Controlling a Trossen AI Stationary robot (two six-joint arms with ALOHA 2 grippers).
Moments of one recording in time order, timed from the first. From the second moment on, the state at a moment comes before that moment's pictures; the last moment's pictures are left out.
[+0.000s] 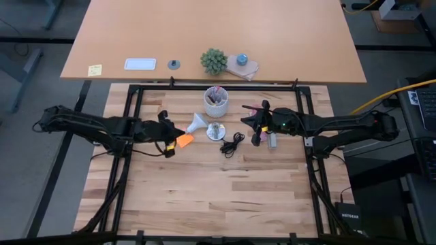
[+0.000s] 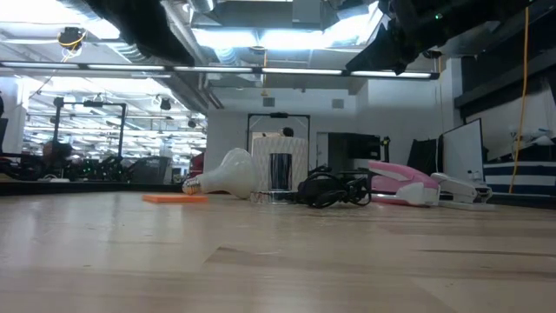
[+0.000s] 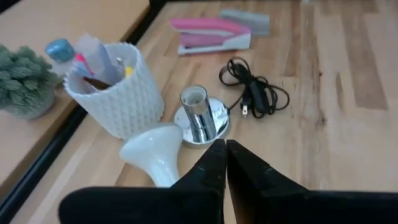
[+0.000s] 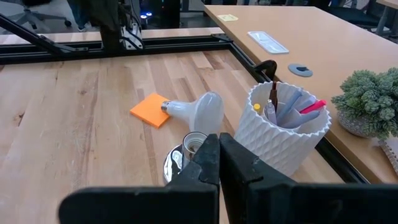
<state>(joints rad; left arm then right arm) -0.12 0.96 0.73 -0.38 -0.43 -0.10 -0.09 1.09 0.68 0.05 0.22 -0.01</state>
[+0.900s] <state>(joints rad) -0.12 0.82 0.73 -0.38 -0.43 -0.10 -0.09 1.08 0.68 0.05 0.22 -0.01</state>
